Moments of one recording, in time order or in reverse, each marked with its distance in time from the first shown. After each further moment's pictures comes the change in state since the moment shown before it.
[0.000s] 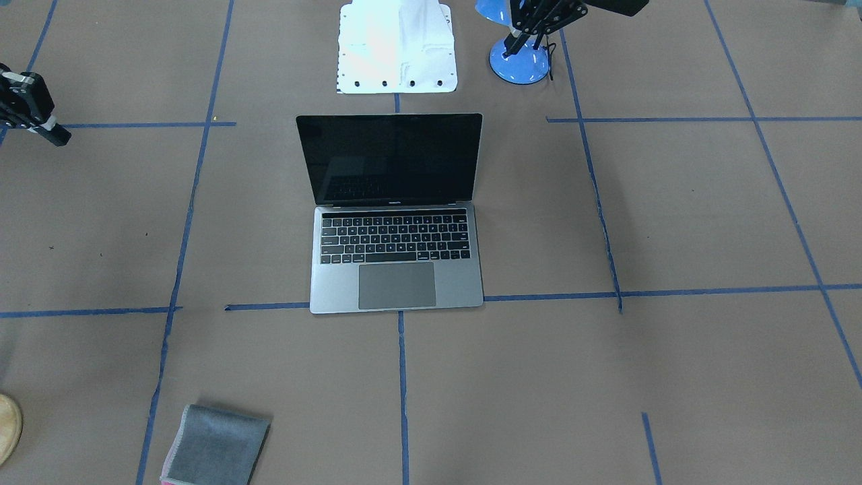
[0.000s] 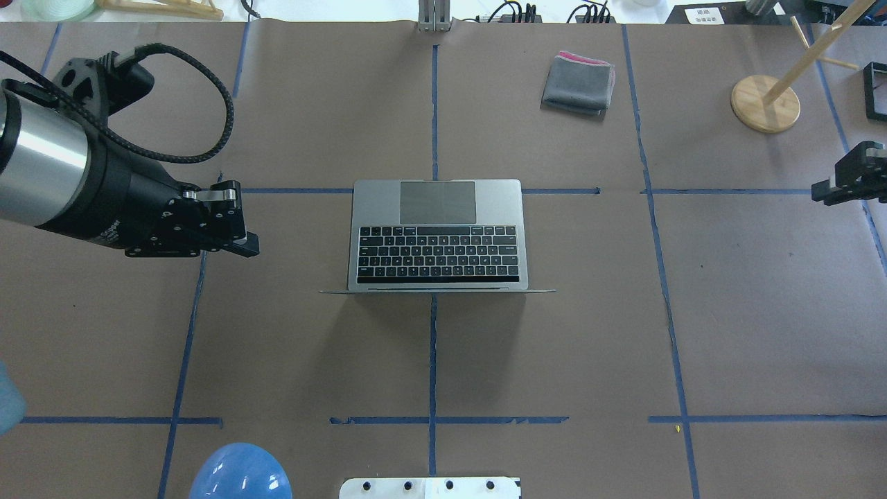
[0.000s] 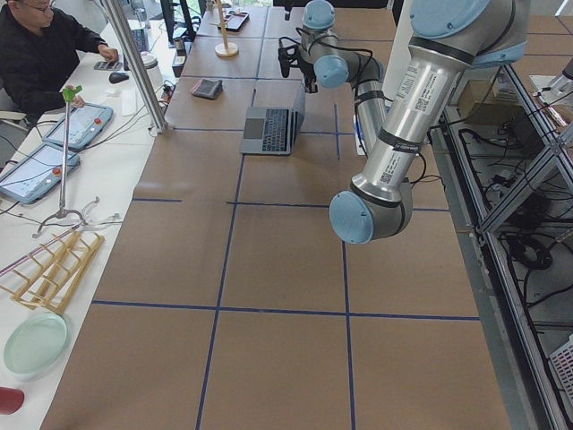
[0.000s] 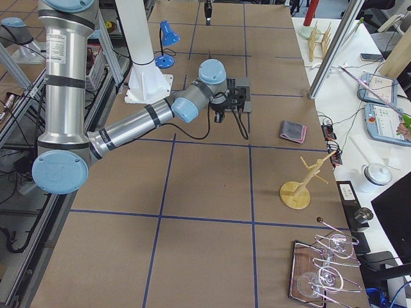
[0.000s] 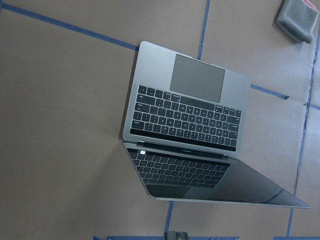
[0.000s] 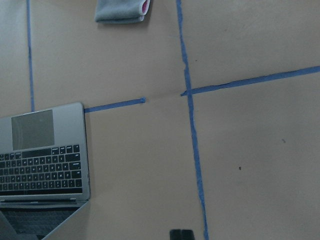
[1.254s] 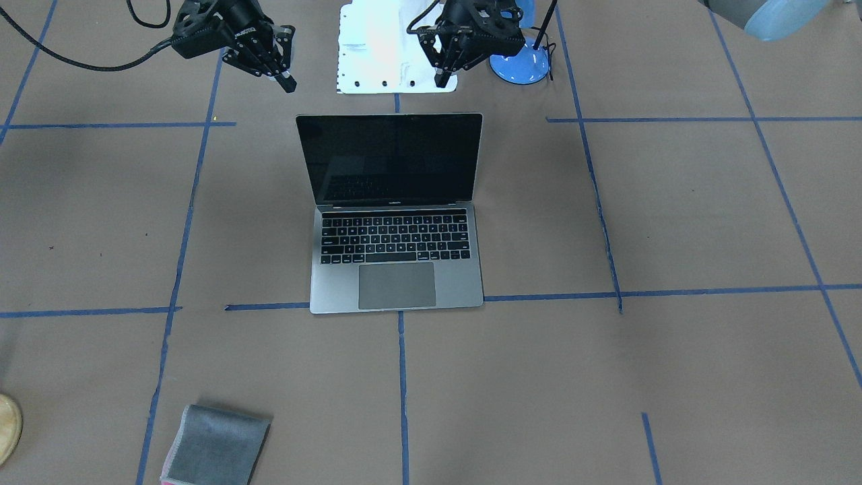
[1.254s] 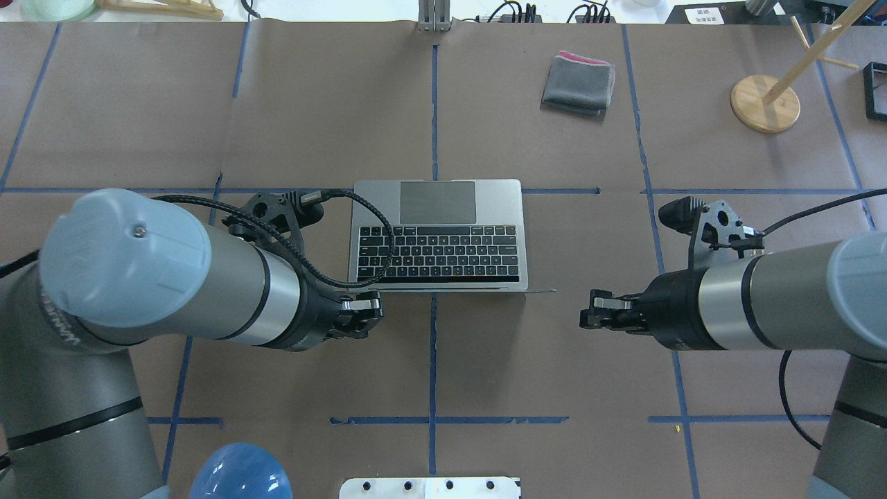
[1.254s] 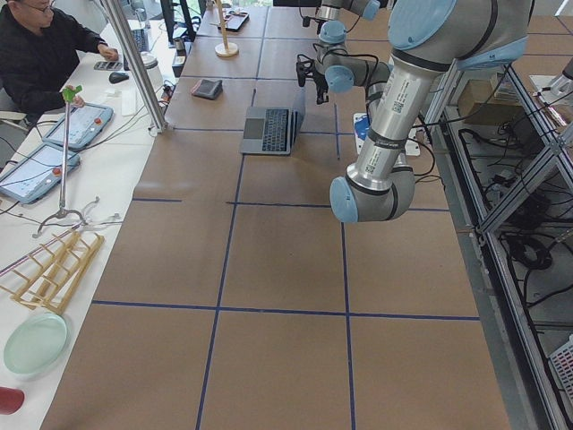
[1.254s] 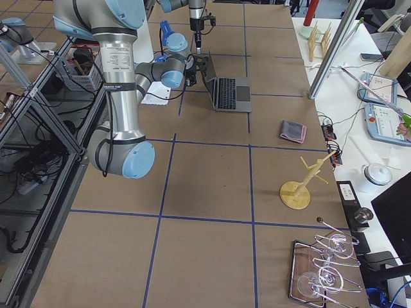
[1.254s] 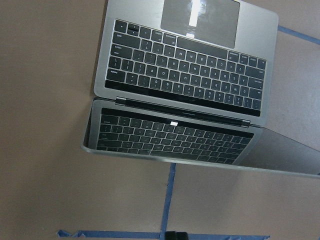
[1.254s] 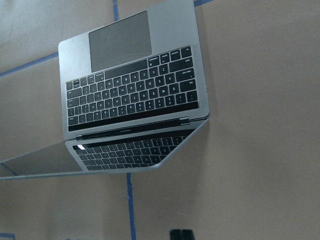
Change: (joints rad) left arm 0.269 -0.114 0.186 -0.002 0.283 -0.034; right arm -0.757 0.228 0.151 -0.078 -0.659 0.498
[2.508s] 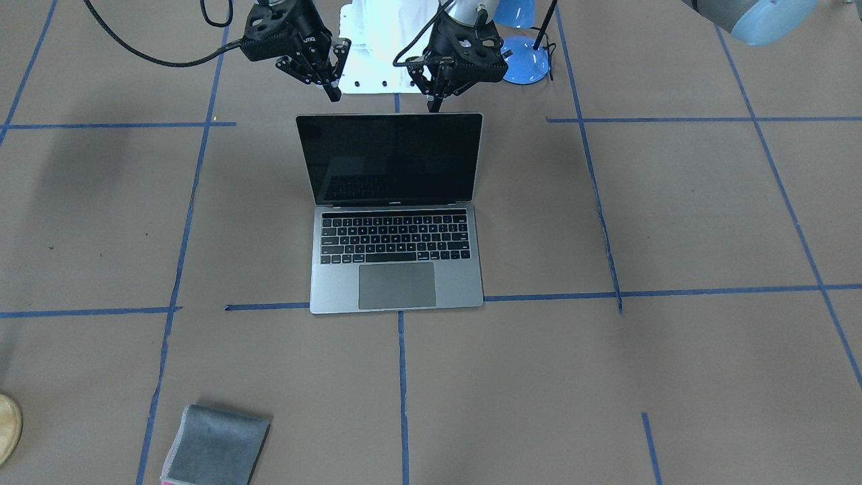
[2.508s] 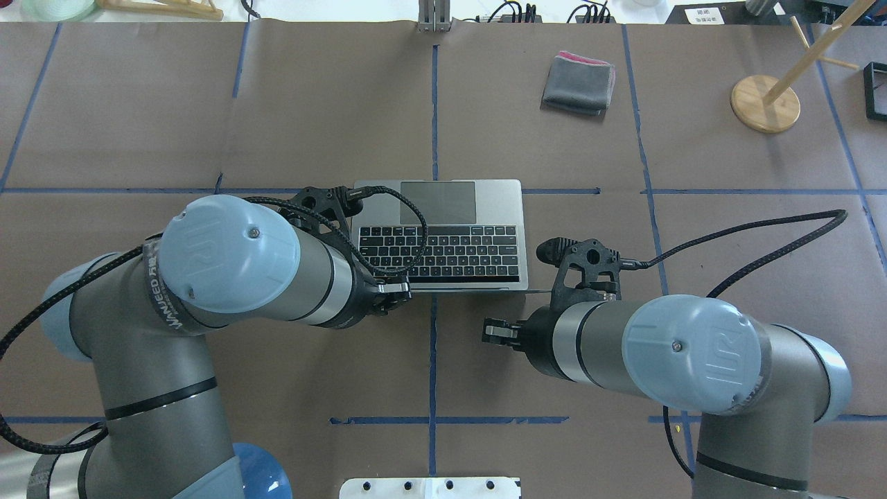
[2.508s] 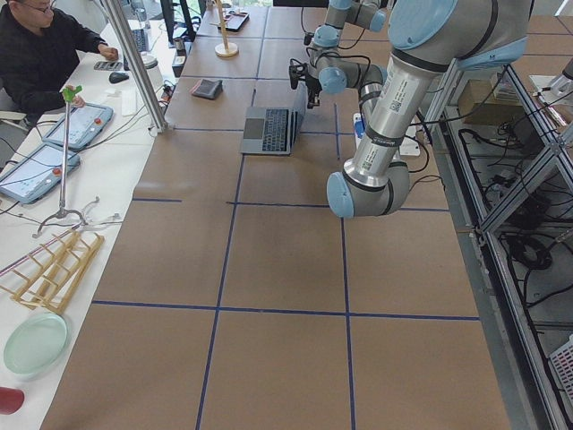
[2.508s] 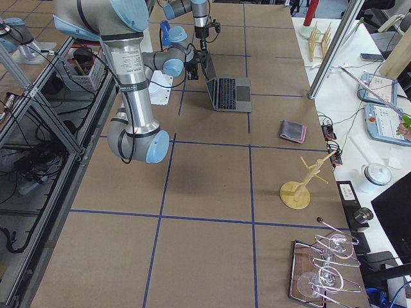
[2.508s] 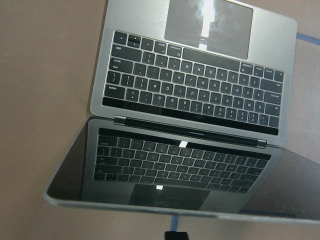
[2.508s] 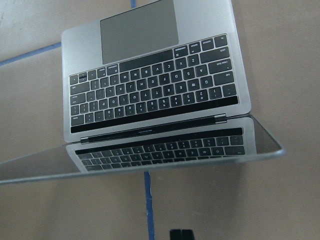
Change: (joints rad) left arm -0.027 -0.049 0.097 -0.013 0.058 0.030; right arm -0.080 0.207 -0.117 -0.160 -0.155 0.020
